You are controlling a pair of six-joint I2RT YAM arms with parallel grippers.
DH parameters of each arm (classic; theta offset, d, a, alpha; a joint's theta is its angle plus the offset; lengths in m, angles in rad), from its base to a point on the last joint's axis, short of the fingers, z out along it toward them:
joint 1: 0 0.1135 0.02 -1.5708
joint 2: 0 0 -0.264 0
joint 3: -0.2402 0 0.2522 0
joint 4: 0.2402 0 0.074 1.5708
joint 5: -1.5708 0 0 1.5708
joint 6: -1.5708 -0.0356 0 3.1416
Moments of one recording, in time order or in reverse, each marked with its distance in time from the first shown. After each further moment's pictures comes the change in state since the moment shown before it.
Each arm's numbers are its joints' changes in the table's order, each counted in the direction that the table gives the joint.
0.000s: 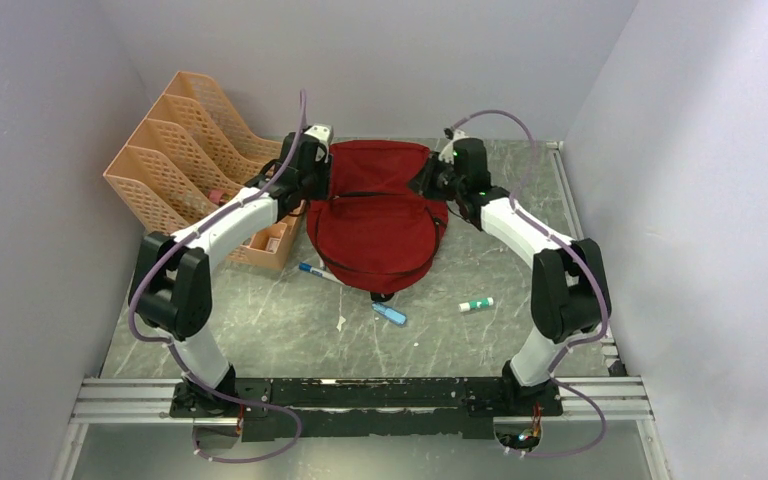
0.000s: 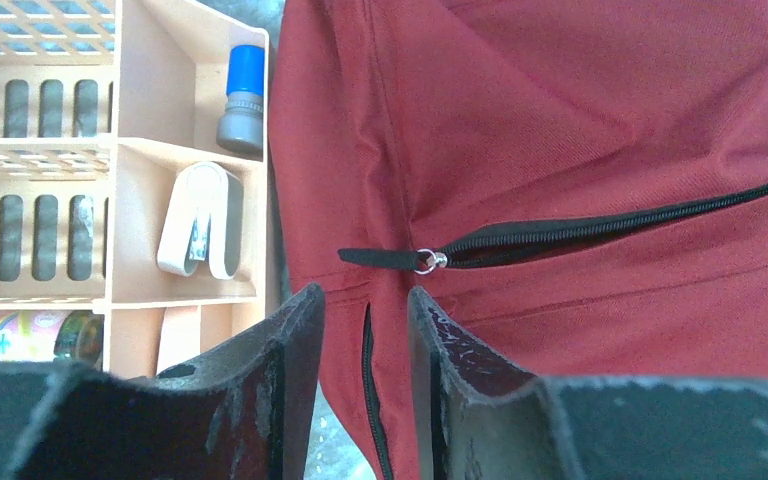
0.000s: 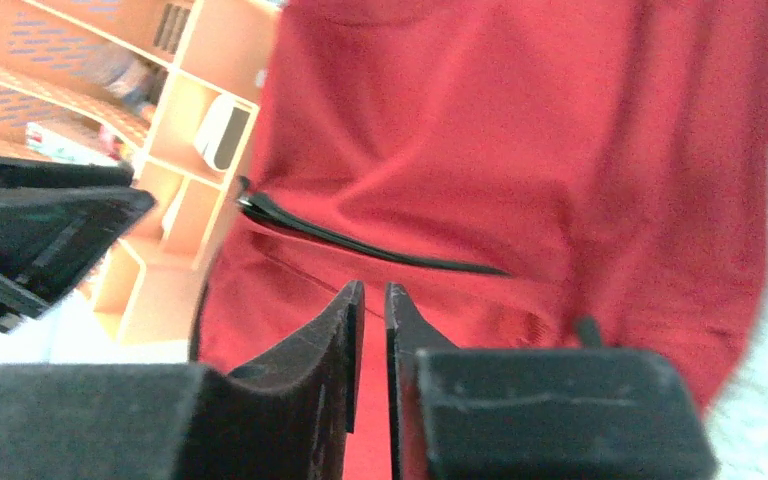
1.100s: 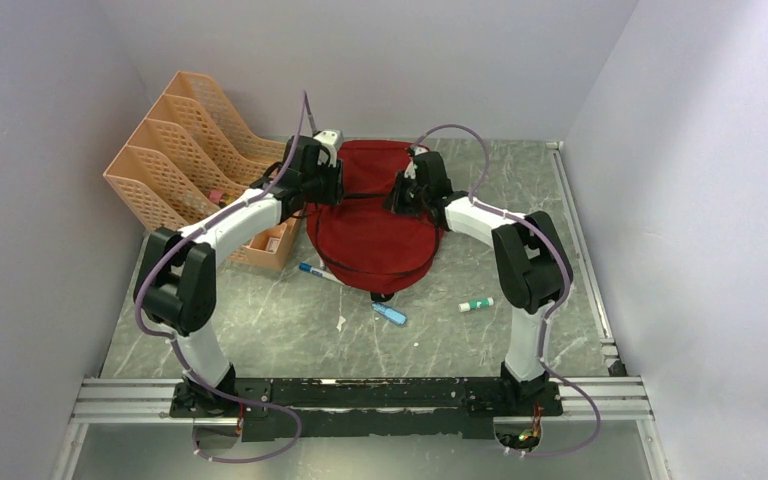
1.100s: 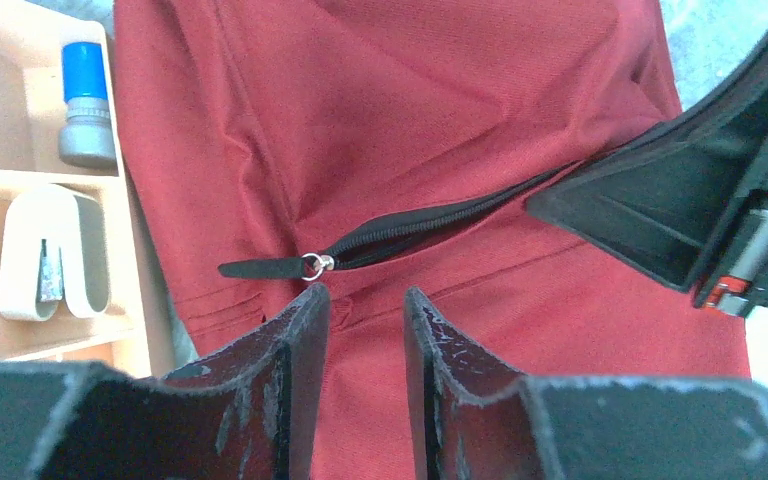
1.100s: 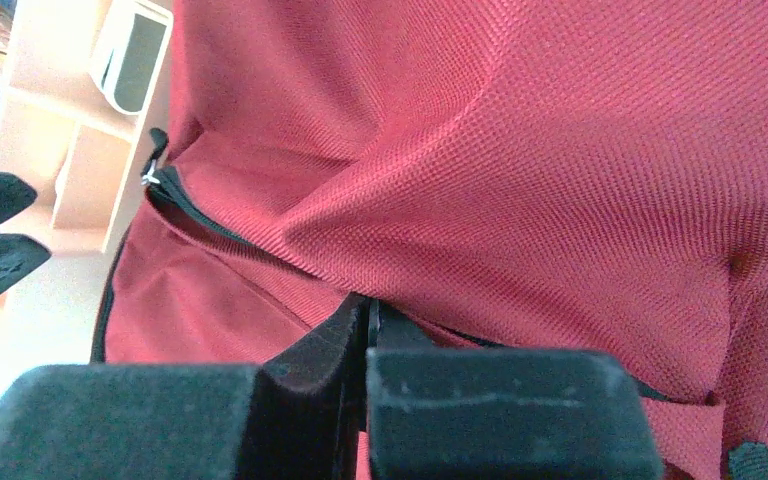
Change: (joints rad) left arm 0.000 0.026 0.026 -0.059 -0.218 0.038; right arm 0.140 0.257 -0.115 -0.026 -0.048 0.031
